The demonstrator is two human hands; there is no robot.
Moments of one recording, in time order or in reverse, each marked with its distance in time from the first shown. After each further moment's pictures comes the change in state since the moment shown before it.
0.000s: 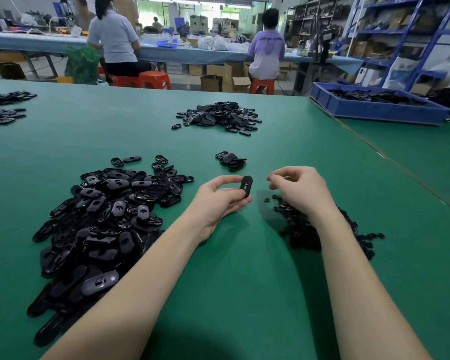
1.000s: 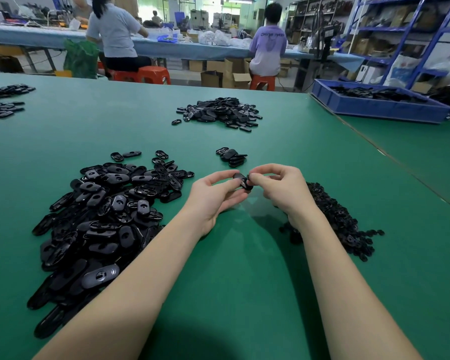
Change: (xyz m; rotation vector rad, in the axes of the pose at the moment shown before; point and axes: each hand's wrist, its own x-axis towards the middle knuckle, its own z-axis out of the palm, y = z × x) left_hand 0.001 0.000 -0.002 -0.103 0.067 0.006; right_hand -0.013 -0.010 0.029 0.247 -0.076 -0.003
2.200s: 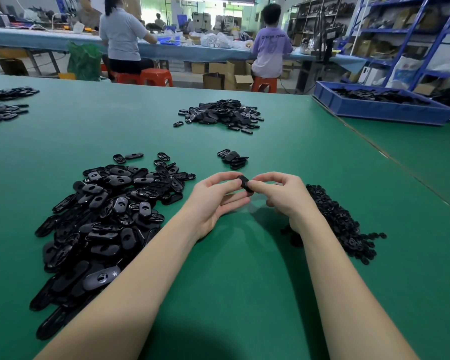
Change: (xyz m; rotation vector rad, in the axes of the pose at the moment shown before) left_hand 0.002 0.002 -0.008 -0.036 -0.110 -0.038; right_hand 0.000 0.004 -0.001 -0.018 -0.013 0.120
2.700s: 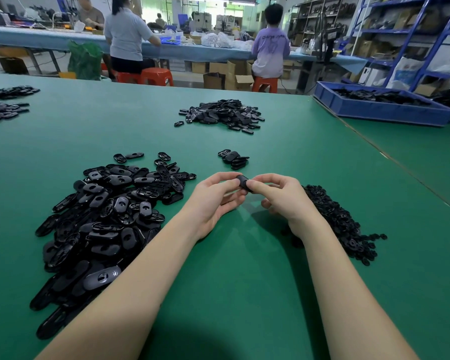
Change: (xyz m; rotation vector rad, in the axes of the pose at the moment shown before) left_hand 0.002 -0.001 -0.001 0.021 0.027 0.011; right_hand -0.003 0.003 0.001 0.124 -0.107 -0.018
